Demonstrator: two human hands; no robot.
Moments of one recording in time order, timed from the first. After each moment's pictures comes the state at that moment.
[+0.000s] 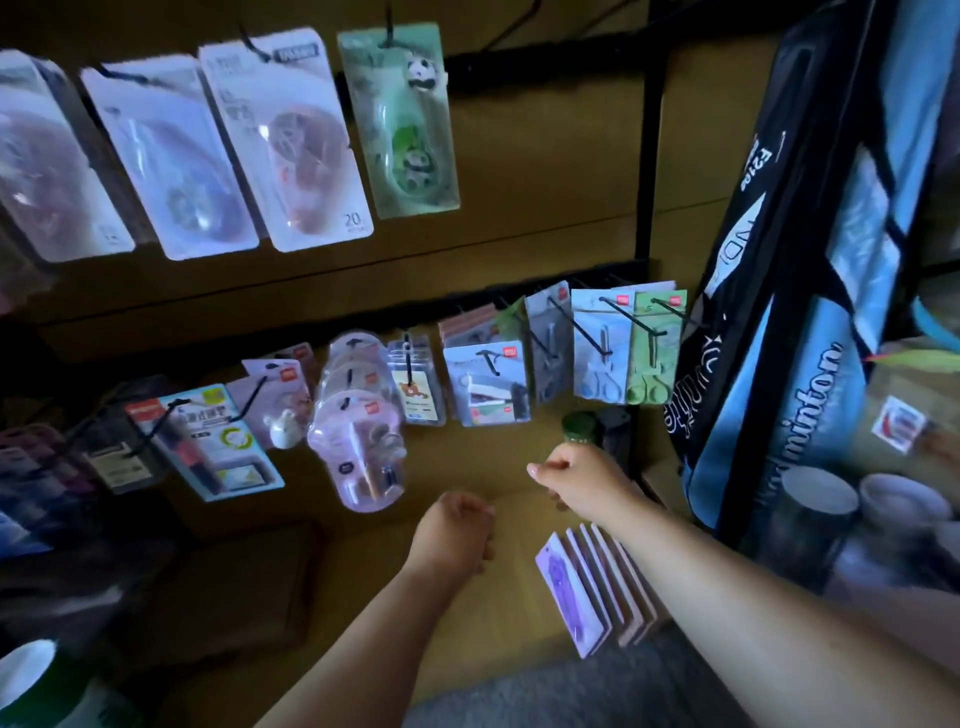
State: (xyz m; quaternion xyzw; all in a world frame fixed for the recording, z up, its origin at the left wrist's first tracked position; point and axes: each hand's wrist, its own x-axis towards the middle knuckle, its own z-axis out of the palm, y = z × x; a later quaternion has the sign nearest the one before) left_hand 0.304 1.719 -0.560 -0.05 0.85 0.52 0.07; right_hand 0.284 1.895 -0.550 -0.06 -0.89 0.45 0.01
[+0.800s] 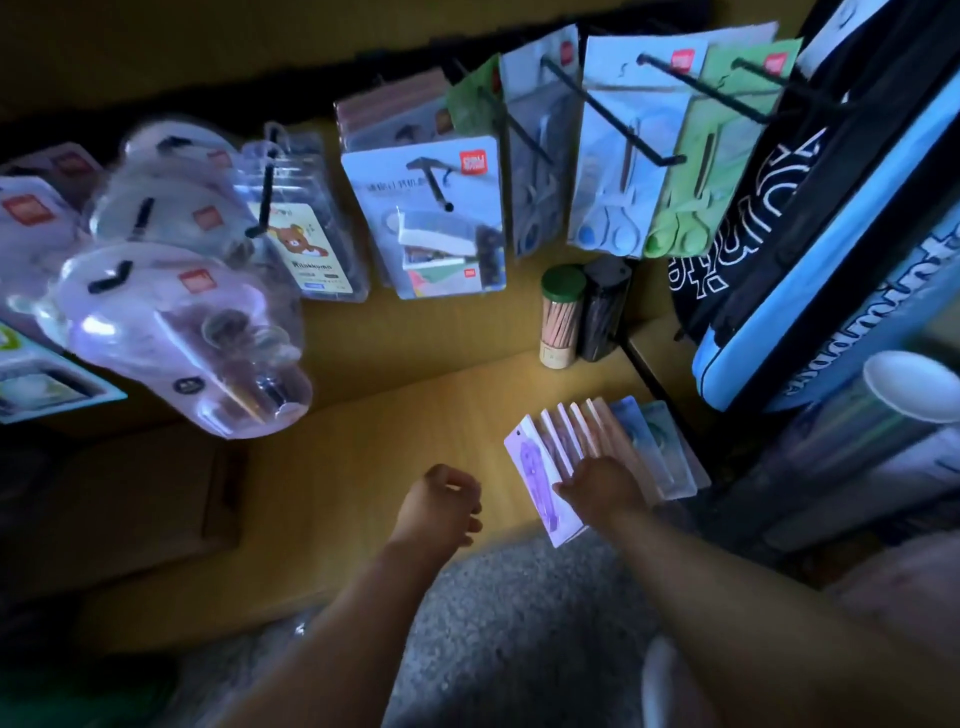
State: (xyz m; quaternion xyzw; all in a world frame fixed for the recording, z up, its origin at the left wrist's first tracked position) left_hand 0.256 1.734 -0.707 -0.16 0.81 0.52 0.22; right_hand 0.248 1.933 -0.787 -0.20 -0.94 0.22 -0.17
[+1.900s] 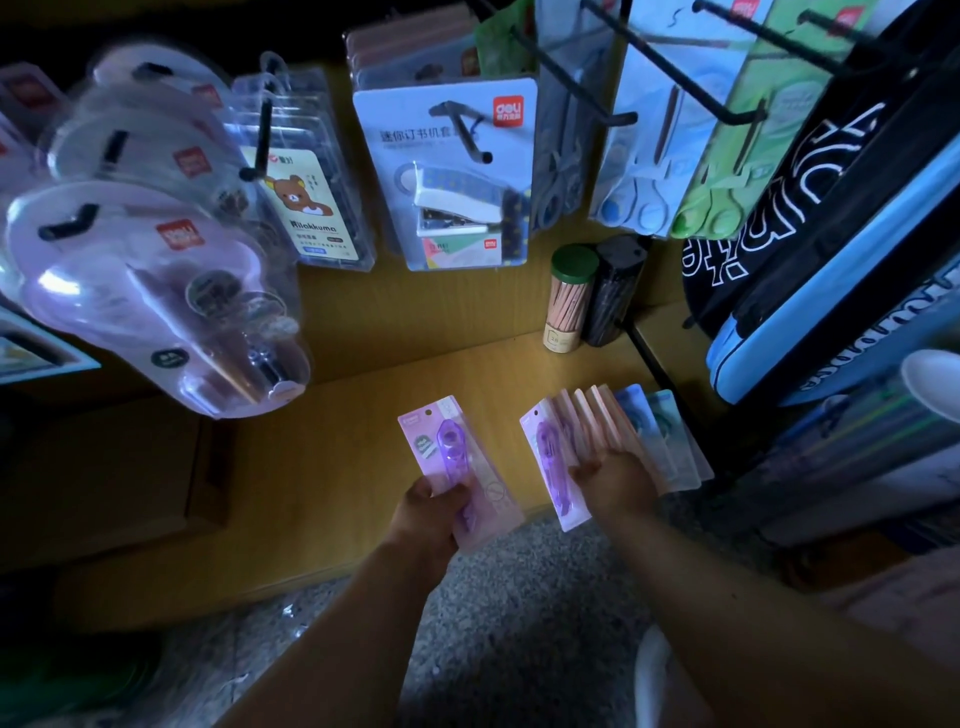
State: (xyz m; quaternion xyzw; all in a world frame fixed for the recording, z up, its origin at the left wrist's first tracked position) left_hand 0.258 1.727 -0.760 -0.26 0.54 0.77 0.23; right_hand 0.255 1.933 -0.796 -0.30 -0.90 0.30 -0.08
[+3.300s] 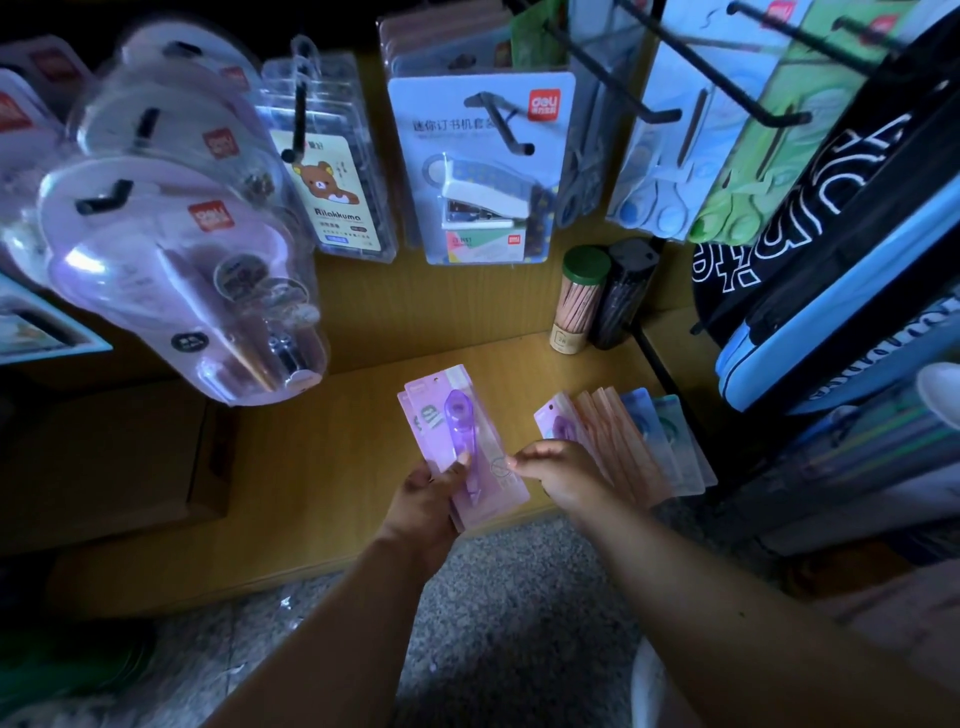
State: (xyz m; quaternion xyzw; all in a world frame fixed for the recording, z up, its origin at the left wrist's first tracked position) left_hand 0.252 1.720 -0.753 -0.21 0.44 0.84 0.22; right_hand 0.238 1.882 -0.770 -0.19 -0.74 0.63 -0.15
